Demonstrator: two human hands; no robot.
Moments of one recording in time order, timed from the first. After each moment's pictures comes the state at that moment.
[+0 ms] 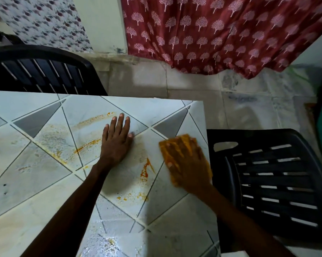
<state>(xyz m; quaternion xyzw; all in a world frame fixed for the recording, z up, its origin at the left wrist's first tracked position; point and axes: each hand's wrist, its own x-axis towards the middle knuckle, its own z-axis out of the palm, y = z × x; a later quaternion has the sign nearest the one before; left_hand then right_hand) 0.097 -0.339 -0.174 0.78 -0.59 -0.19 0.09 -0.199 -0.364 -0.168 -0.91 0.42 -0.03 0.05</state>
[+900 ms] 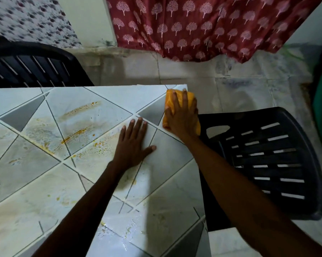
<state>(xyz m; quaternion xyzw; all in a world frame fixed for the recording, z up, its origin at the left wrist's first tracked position) 0.007 -0.318 -0.173 0.71 -0.69 -0.15 0.03 -0.168 -0.467 -0.172 -0.76 0.64 -0.05 0.12</state>
